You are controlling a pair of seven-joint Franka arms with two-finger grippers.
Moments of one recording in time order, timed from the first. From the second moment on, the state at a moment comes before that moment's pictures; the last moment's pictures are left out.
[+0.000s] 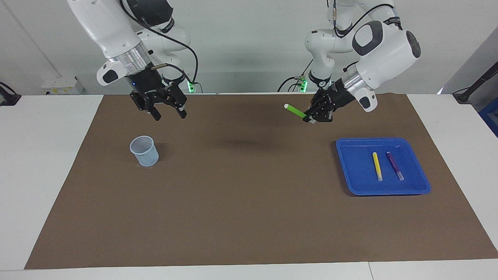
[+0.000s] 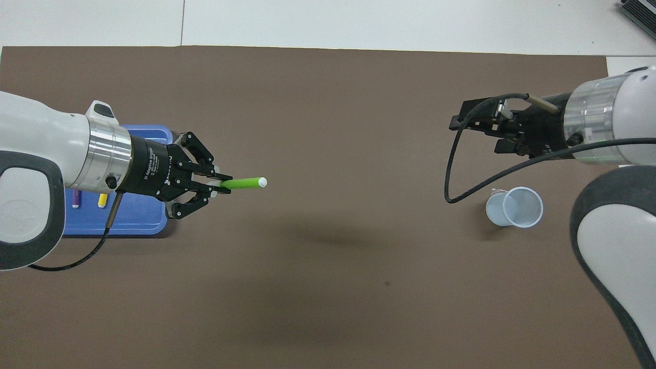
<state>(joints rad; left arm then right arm) -0.10 -0.04 -0.14 -1.88 -0.68 1.84 -1.49 0.22 -0.01 -0.04 -1.67 0.33 1.91 0.47</state>
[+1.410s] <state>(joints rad) -0.18 -0.08 -0.15 -1.94 -0.81 1.84 -1.53 0.65 -0.06 -0.04 -1.79 0.38 2.04 0.69</state>
